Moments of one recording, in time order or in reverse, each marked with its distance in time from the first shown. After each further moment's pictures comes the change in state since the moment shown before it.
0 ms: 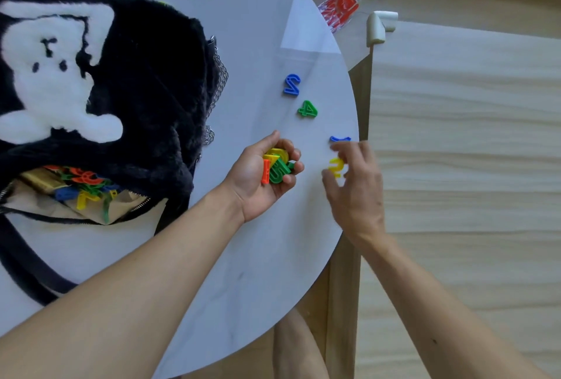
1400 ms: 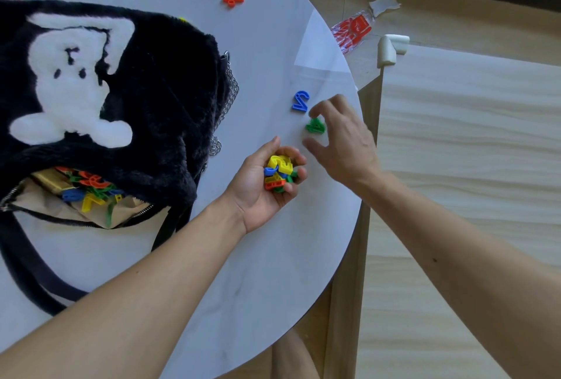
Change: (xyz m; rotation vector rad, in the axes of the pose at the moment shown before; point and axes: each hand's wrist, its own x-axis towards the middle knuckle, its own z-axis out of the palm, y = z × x) left_hand 0.005 0.001 0.000 -0.087 -0.033 0.071; right_hand 0.094 -0.024 0.000 -0.212 -0.188 -0.297
